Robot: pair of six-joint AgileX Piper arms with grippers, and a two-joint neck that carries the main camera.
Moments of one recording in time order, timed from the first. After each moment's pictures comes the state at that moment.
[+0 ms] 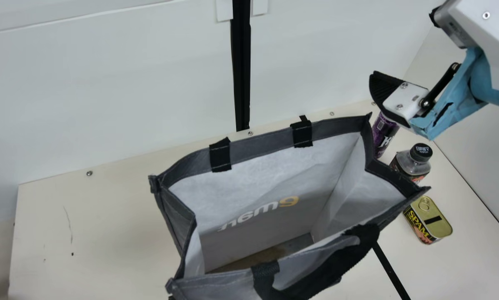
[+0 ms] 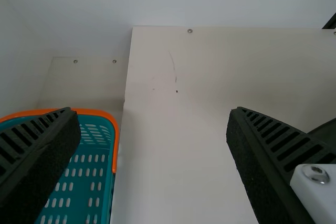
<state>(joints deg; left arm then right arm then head) -1.6 43.3 -69.0 -1.5 69.6 0.0 -26.6 74.3 -111.3 25.8 69.9 -56.7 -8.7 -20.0</state>
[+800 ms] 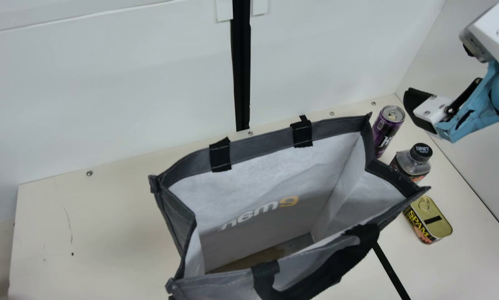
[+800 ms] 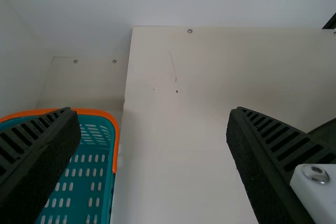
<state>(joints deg) -1.6 43.3 -69.0 -1.5 69.6 0.0 -37.1 75.6 -104.4 24.7 69.9 -59.4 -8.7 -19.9</state>
